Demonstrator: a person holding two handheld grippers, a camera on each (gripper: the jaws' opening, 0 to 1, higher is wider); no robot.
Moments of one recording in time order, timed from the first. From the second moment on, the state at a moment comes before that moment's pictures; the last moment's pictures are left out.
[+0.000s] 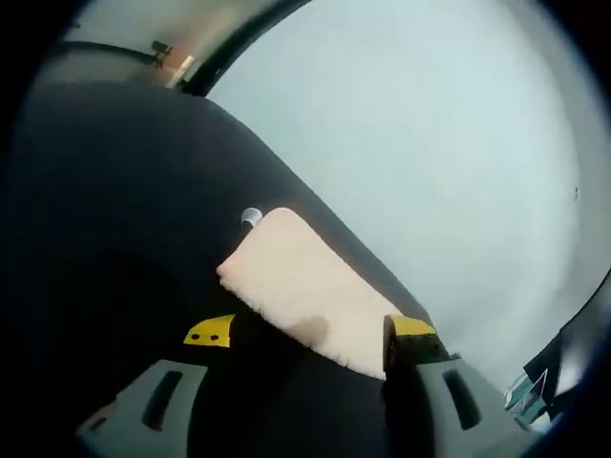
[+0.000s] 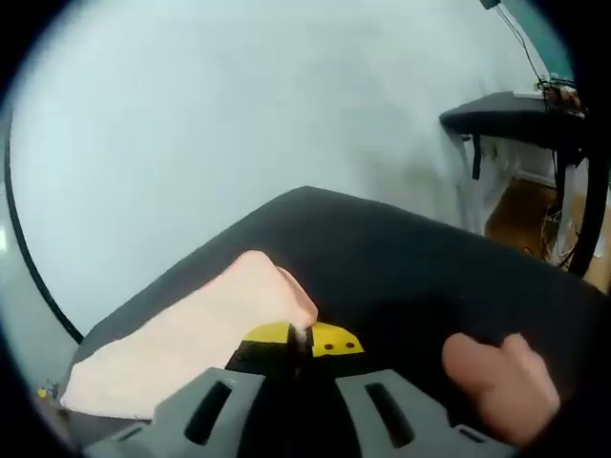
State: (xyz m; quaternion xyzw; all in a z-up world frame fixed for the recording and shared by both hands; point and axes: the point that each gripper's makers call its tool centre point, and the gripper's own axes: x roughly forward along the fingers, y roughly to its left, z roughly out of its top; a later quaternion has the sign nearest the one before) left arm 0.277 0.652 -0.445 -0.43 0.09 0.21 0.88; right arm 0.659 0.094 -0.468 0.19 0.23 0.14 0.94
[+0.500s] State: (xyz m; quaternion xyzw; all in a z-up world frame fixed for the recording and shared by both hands) left arm 0.284 0.682 -0.453 -0.50 0.07 0.29 0.81; right arm 0.658 0.094 -0.456 0.19 0.20 0.16 0.95
